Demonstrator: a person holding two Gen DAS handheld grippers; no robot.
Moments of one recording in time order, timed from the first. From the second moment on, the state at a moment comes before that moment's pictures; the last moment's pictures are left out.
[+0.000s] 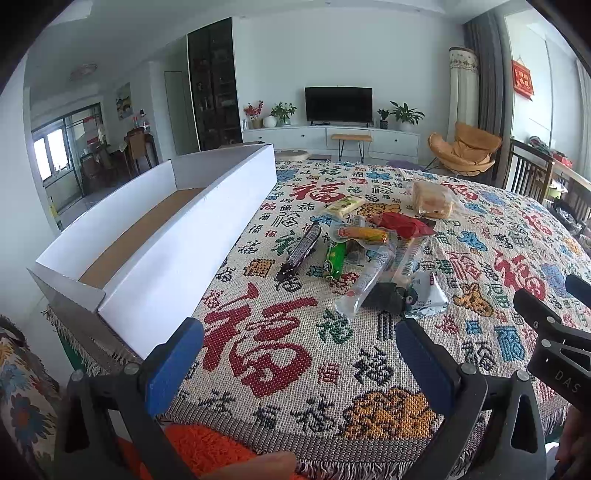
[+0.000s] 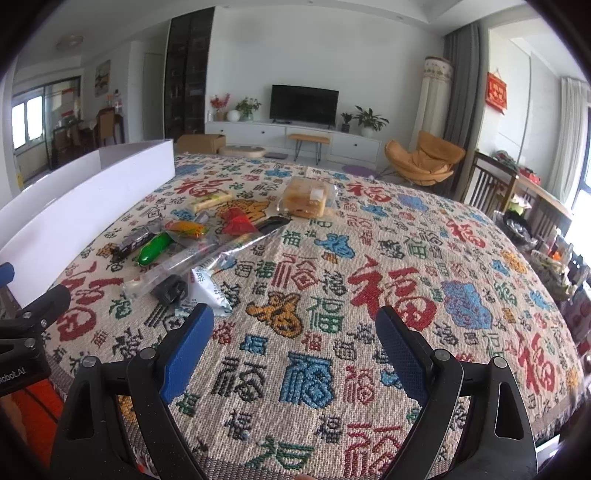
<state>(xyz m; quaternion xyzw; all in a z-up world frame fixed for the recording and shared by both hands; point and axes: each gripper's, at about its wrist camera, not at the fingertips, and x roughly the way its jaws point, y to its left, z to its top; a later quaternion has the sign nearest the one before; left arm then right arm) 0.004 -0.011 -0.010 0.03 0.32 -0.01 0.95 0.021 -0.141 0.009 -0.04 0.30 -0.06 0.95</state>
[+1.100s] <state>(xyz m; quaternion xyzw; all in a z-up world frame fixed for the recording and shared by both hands) 0.006 -0.009 -0.010 0.02 0.33 -0.02 0.95 0.021 -0.142 0.007 -0.04 0.31 -0.07 0.95</state>
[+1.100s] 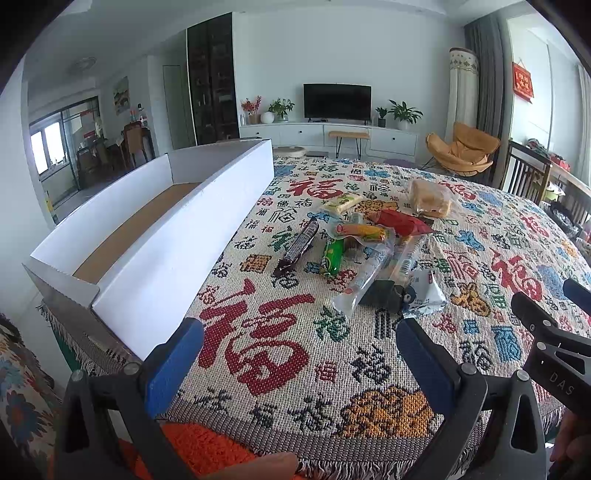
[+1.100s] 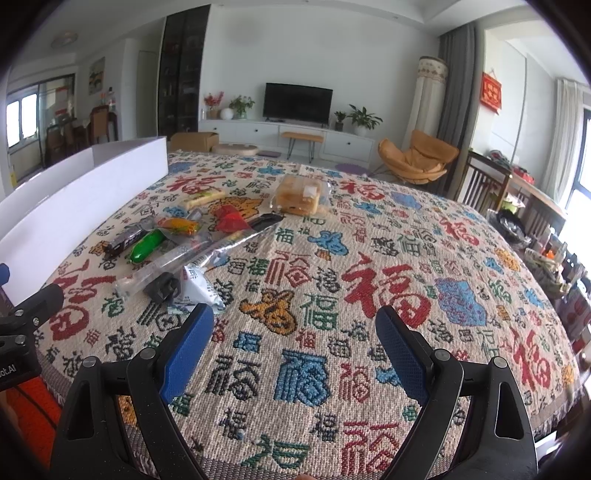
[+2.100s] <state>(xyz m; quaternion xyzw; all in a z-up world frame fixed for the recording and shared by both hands) 0.006 -0.010 -0.012 0.02 0.33 -0.02 0.94 0.022 -0.139 0.004 -0.04 0.31 -0.07 0.95</state>
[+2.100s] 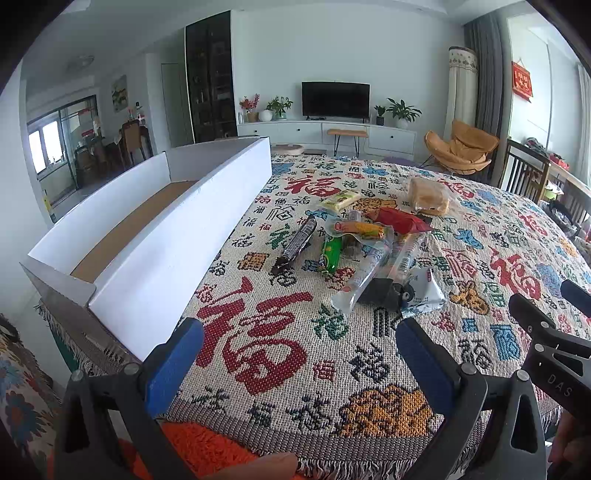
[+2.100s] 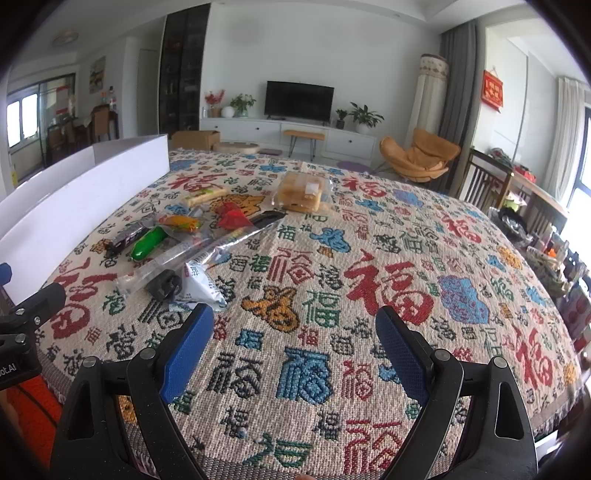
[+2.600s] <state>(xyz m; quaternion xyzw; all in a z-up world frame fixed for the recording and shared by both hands) 0.006 -0.011 -0.012 0.02 0.33 -0.02 0.94 0.023 -0.138 0.004 -0.04 0.31 -0.06 0.95</state>
